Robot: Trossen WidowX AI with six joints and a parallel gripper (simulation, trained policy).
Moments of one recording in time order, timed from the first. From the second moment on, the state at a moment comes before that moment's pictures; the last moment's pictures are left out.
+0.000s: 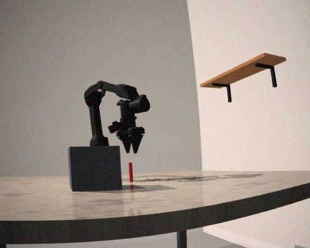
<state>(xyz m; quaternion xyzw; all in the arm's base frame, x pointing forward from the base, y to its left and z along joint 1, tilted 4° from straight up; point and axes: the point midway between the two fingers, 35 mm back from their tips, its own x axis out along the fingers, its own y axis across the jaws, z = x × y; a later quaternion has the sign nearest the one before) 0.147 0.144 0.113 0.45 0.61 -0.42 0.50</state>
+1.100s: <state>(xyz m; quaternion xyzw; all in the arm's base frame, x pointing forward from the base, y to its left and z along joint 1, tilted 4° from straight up) 0.151 0.145 0.022 0.41 0.60 -0.43 0.53</state>
